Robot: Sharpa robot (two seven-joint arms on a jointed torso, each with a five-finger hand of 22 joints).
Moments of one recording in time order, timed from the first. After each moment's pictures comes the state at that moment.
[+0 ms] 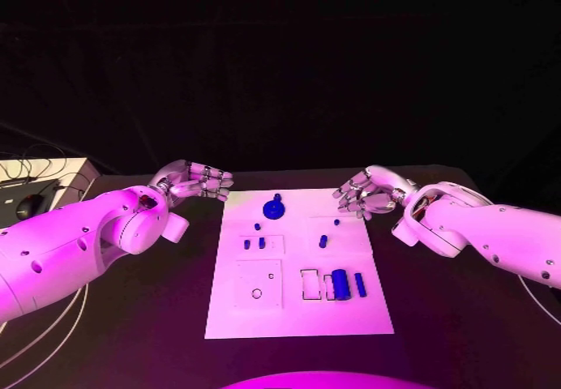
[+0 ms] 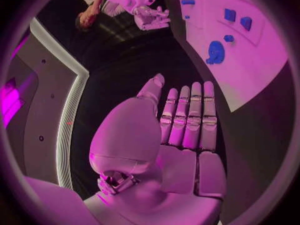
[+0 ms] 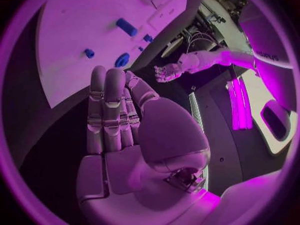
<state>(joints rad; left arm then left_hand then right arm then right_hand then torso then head) 1.01 -0.87 0.20 1.37 -0.44 -0.17 0.13 1.38 -0.03 0.00 0.01 0.31 1.05 0.12 0.06 0.06 1.10 0.14 0.07 0.06 1.07 0.12 0.16 0.10 0.12 0.97 0.16 0.06 0.63 1.18 -0.87 -0.10 1.40 -1.04 -0.30 0.22 1.33 0.01 0.11 -0.25 0.26 1.06 0.16 0.07 0.07 1.22 0.08 0.06 0.06 1.47 -0.03 0.69 0.53 0.09 1.17 -0.05 0.60 0.41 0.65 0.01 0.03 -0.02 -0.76</state>
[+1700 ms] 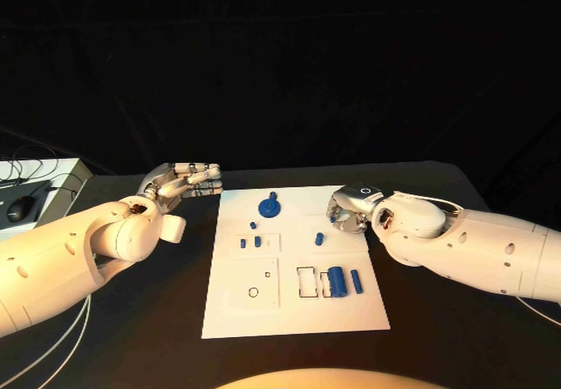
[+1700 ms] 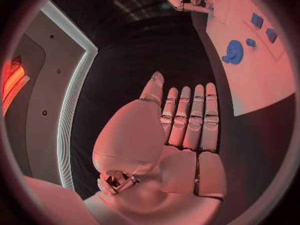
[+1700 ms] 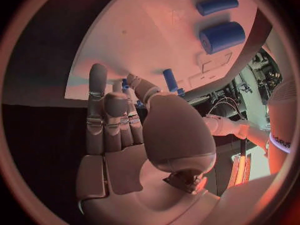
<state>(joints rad) 0.98 -0.87 0.20 1.38 -0.22 -0.23 0.25 1.43 0.03 -0.17 -0.02 0.22 1.06 0.14 0.06 0.06 1.08 0.15 0.07 0.06 1.07 0.14 0.06 0.07 0.12 1.02 0.19 0.06 0.07 1.15 -0.78 -0.12 1.43 -1.74 -0.26 -0.22 1.31 -0.08 0.38 -0.10 0.17 1.12 0.14 0.07 0.07 1.15 0.09 0.06 0.06 1.41 -0.01 1.06 0.64 0.15 1.28 -0.02 0.58 0.66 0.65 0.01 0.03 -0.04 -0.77</state>
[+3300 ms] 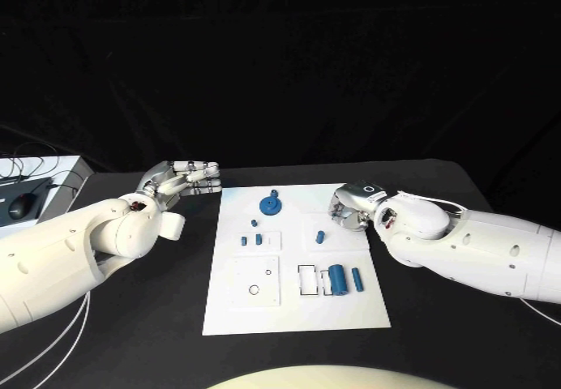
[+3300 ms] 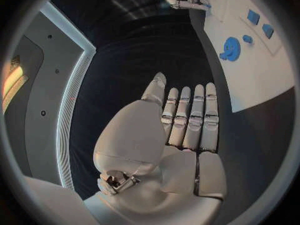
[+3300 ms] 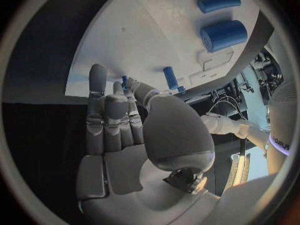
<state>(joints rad) 0.98 -0.88 0.20 1.37 -0.22 -0.23 0.24 1.45 0.05 -0.15 -0.04 0.22 1.05 0.14 0.06 0.06 1.08 0.15 0.07 0.06 1.07 0.14 0.06 0.07 0.12 1.02 0.19 0.06 0.07 1.14 -0.80 -0.12 1.46 -1.75 -0.32 -0.23 1.29 0.00 0.46 -0.11 0.13 1.18 0.12 0.06 0.08 1.23 0.08 0.06 0.06 1.41 -0.02 1.07 0.66 0.13 1.32 -0.04 0.46 0.84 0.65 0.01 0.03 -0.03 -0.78</state>
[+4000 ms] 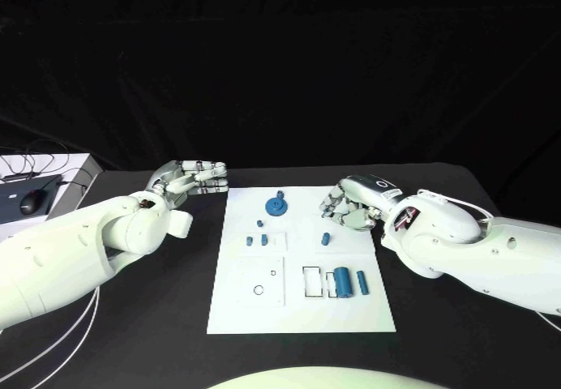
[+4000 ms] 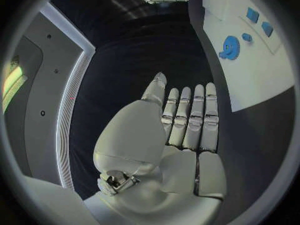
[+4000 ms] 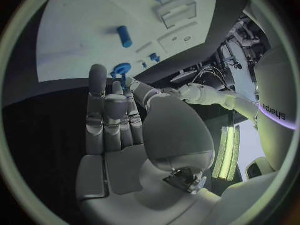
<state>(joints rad) 0.98 -0.87 0.20 1.36 -0.22 -0.23 0.24 1.45 0.05 -0.15 -0.04 0.22 1.04 0.15 0.06 0.06 1.07 0.15 0.07 0.06 1.07 0.14 0.06 0.07 0.12 1.02 0.19 0.06 0.07 1.17 -0.89 -0.10 1.68 -1.57 -0.41 -0.16 1.30 0.00 0.46 -0.10 0.13 1.18 0.12 0.06 0.07 1.23 0.08 0.05 0.06 1.41 -0.02 1.07 0.67 0.14 1.34 -0.04 0.39 0.92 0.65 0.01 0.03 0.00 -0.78</state>
